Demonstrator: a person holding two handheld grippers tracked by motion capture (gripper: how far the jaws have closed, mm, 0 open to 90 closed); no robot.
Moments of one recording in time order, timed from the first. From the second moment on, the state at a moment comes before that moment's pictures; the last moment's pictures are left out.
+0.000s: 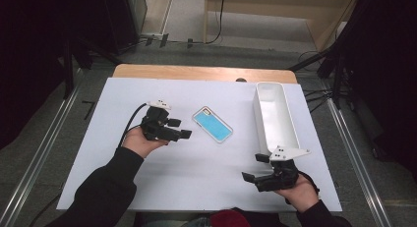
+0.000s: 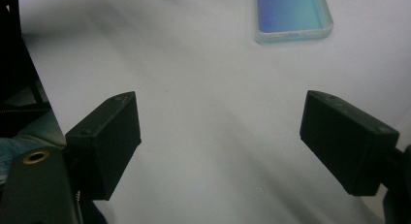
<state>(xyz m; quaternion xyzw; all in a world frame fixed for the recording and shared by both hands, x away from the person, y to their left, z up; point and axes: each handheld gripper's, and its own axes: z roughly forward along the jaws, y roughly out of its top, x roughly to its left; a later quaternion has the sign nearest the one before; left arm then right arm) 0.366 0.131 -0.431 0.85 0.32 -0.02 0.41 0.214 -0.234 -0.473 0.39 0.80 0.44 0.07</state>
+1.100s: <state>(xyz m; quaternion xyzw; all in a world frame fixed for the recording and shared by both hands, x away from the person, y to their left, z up) 0.389 0.056 -0.443 0.86 0.30 -0.01 0.42 0.214 -0.233 -0.474 0.39 0.81 0.44 0.06</state>
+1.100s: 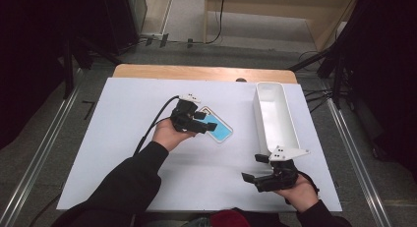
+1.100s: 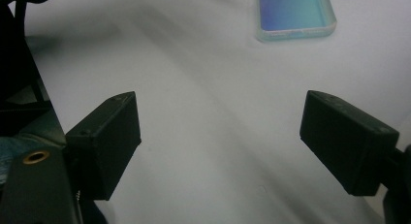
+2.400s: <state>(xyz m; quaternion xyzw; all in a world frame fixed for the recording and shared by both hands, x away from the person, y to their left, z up) 0.386 0.030 -0.478 0.86 0.30 -0.01 0.40 0.215 -0.233 -0.474 0.39 0.81 0.44 0.06</state>
